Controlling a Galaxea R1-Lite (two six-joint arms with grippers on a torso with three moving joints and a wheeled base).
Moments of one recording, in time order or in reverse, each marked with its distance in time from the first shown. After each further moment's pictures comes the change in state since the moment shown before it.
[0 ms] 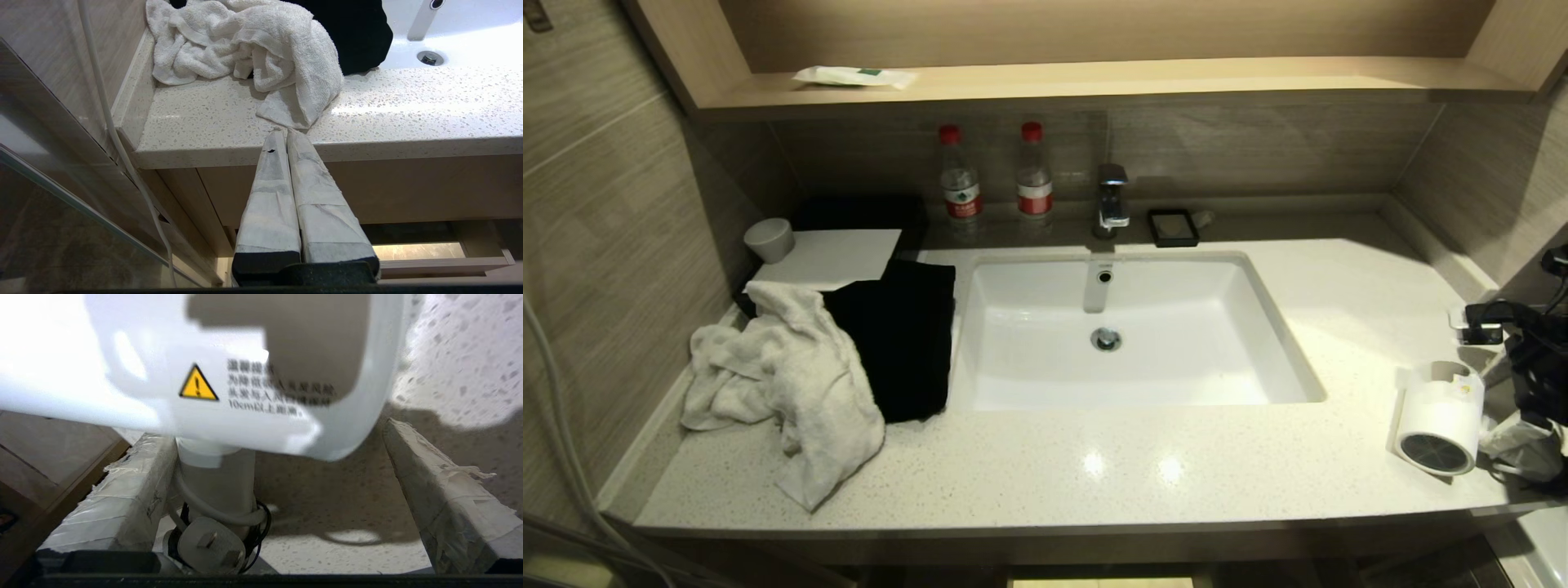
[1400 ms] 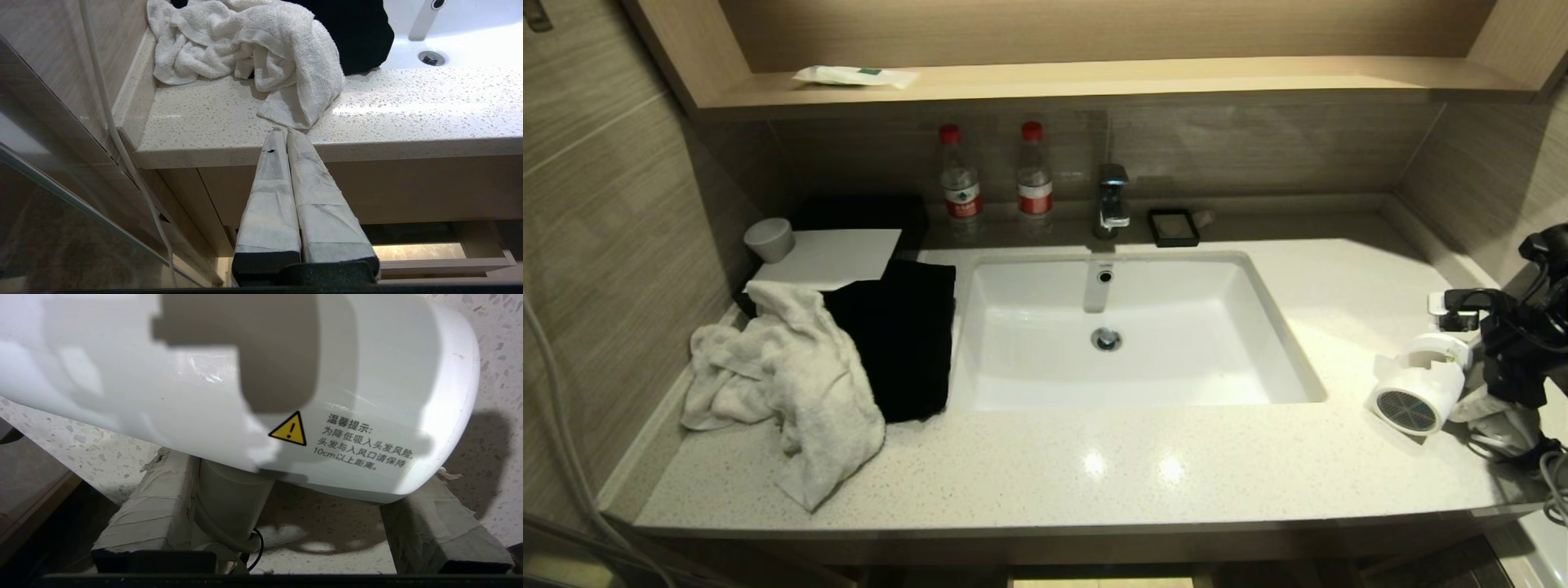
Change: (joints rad) left arm 0.000 0.000 0.000 0.000 0.000 0.000; right arm 0.049 -0.018 0.020 -0.109 0.036 0.017
